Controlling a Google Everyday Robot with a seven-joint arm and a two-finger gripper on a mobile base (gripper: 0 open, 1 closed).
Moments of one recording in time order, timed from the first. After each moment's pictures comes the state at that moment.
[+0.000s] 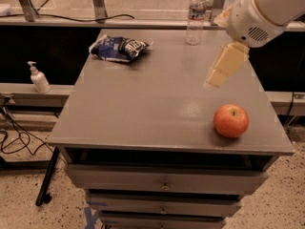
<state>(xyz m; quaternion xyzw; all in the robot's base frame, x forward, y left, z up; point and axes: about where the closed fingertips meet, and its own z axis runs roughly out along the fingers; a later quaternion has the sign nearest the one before) 0.540 -0.138 0.986 -0.60 0.74 -0.01 0.31</state>
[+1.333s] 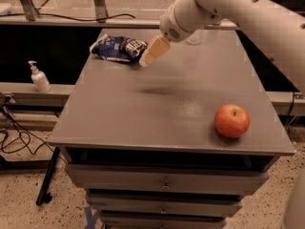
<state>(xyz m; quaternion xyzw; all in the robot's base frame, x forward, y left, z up) 0.717 -0.014 0.927 -0.55 0.73 0.06 0.41</state>
